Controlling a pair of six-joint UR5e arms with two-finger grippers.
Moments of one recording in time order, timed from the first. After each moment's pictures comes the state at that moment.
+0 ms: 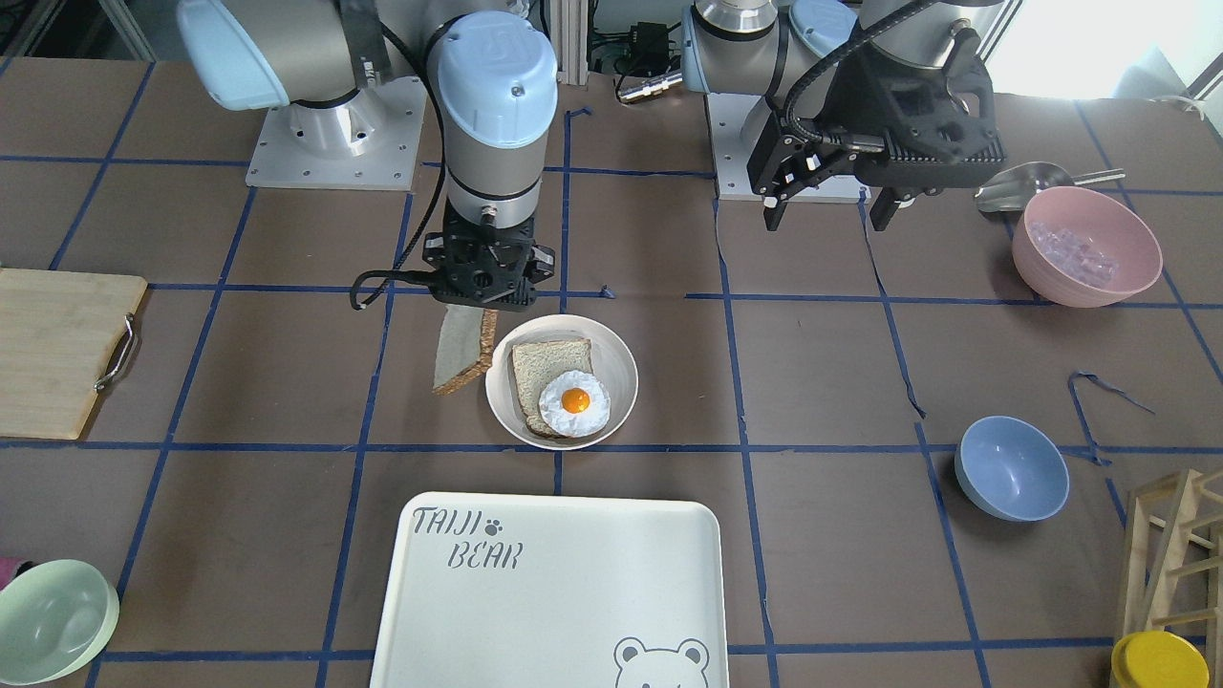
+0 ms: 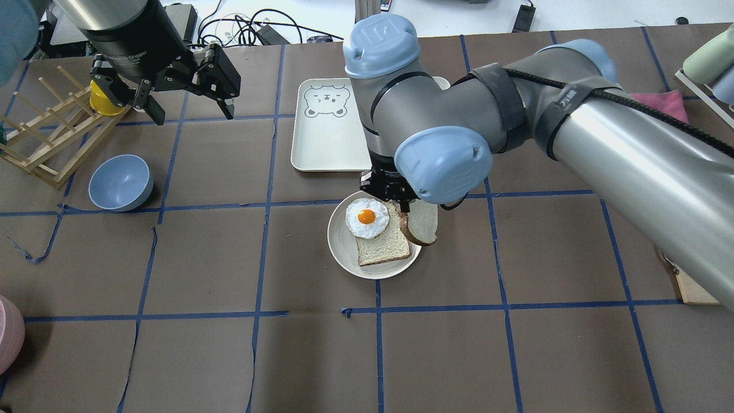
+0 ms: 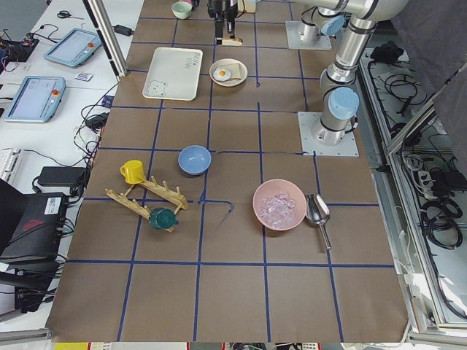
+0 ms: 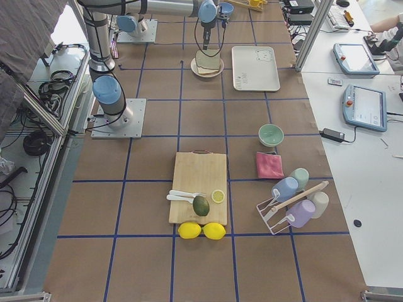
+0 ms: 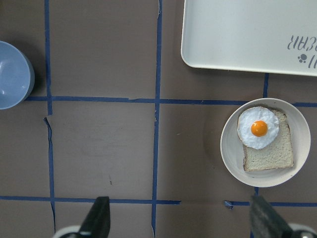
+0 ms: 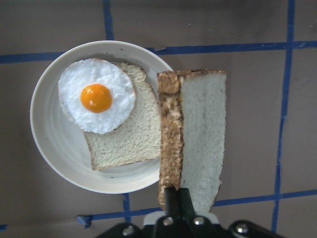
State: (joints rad) left arm -1.61 -1.59 -1.42 -1.67 1.57 -0.08; right arm 2.00 -1.31 1.63 -1.77 -1.60 0.48
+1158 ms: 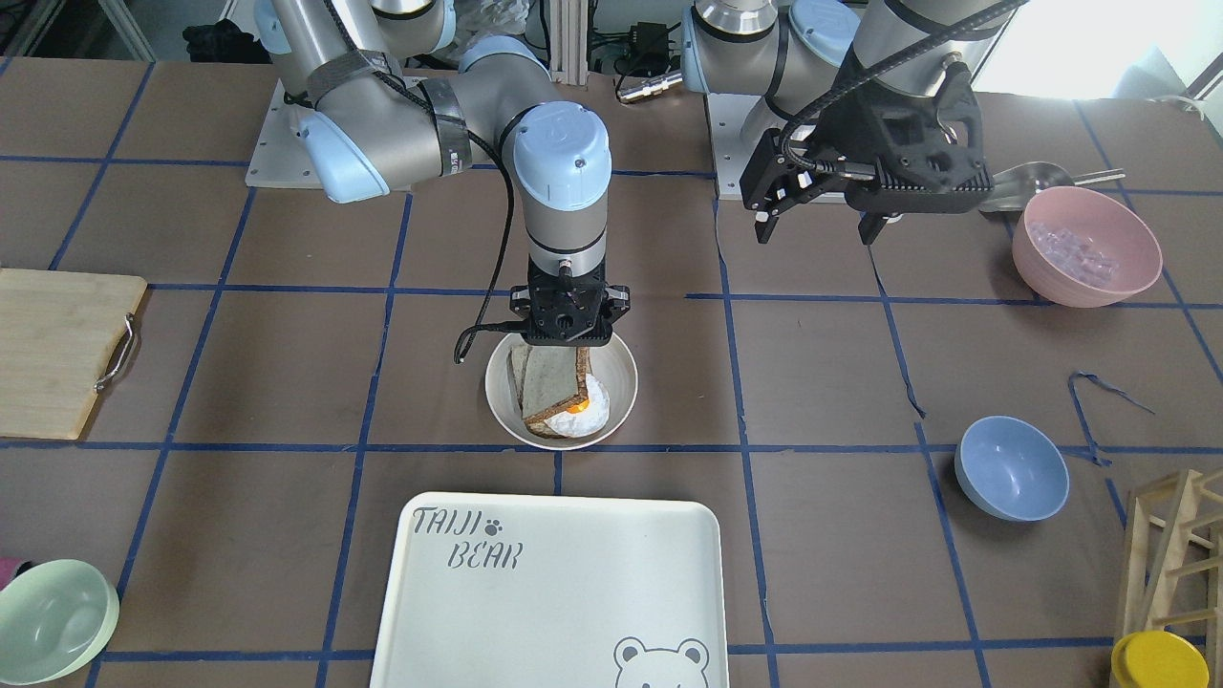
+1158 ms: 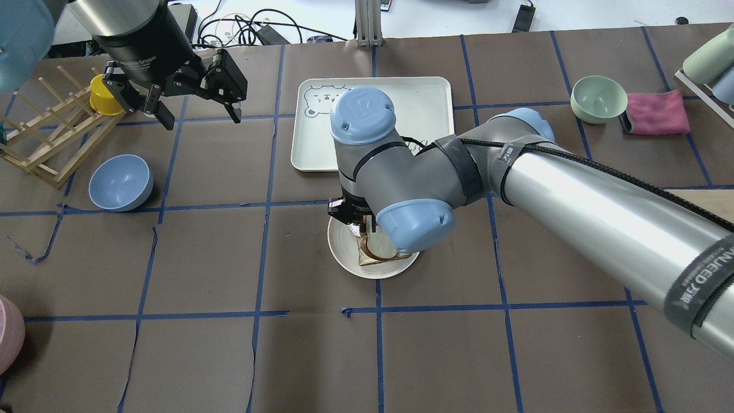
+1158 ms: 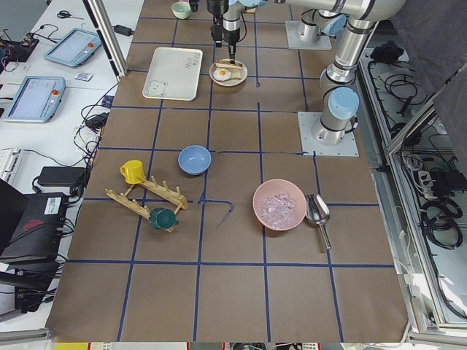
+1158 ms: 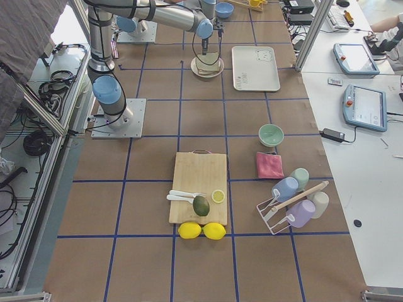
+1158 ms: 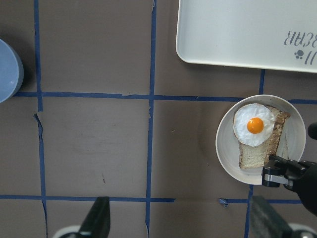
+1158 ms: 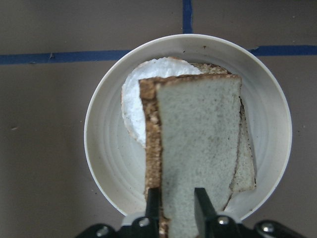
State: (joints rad) left arm -1.60 -1.61 -1.43 -1.67 1.54 -0.08; right arm 2.03 -1.25 1.76 -2.08 -1.53 0.48
